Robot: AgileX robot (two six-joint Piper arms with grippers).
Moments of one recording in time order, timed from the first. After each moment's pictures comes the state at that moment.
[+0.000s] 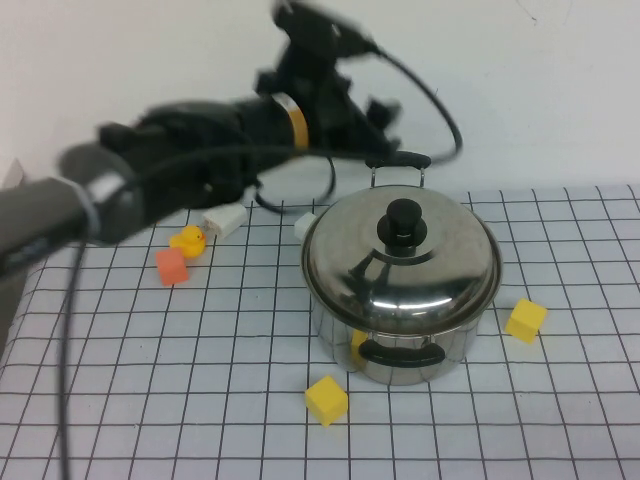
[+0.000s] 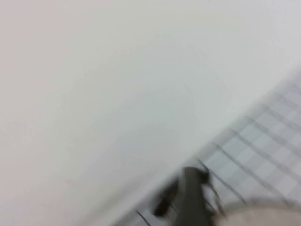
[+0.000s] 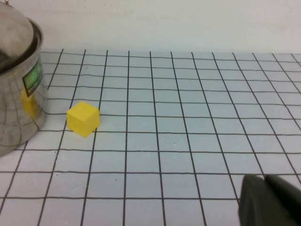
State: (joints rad) right arm -0.11 -0.01 0.02 0.01 0.42 -0.10; left arm -0.48 1.87 -1.48 1.42 -0.16 -1.29
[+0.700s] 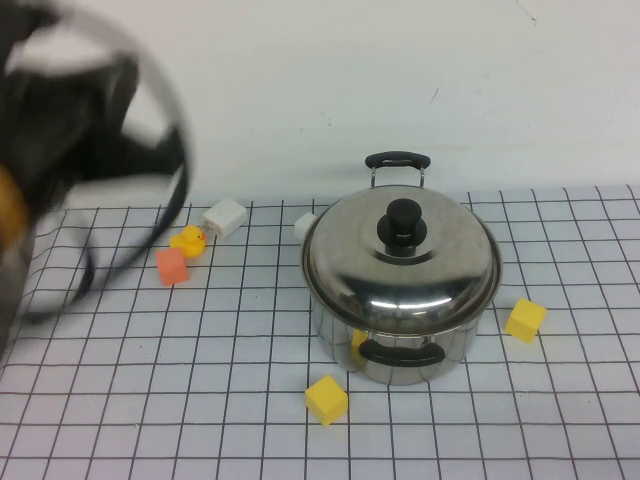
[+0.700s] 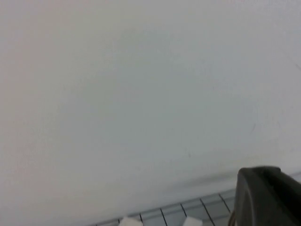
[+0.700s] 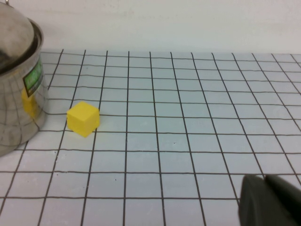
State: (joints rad) right arm -0.11 -0.01 0.02 0.01 0.42 -0.10; left arm -0.48 1.07 -0.93 1.42 0.21 -1.45
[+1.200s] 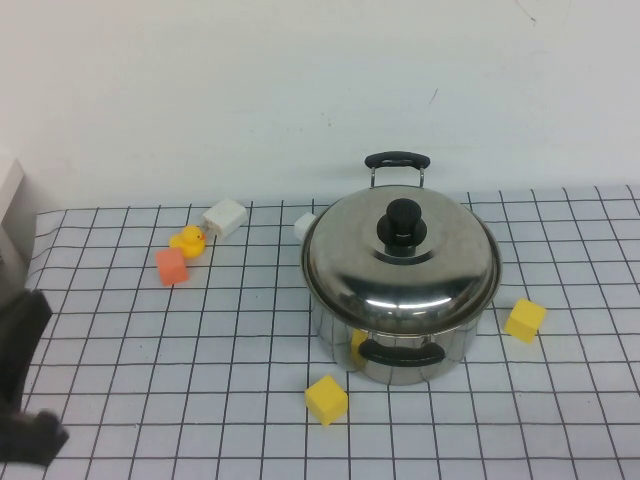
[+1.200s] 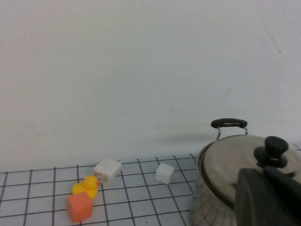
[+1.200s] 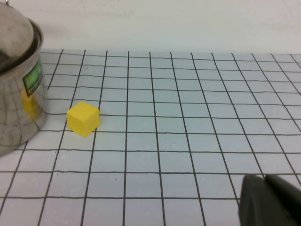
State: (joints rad) right arm -0.11 -0.01 0.02 0.01 0.42 -0.10; left arm -0.48 0.51 -0.38 1.39 0.18 -1.57
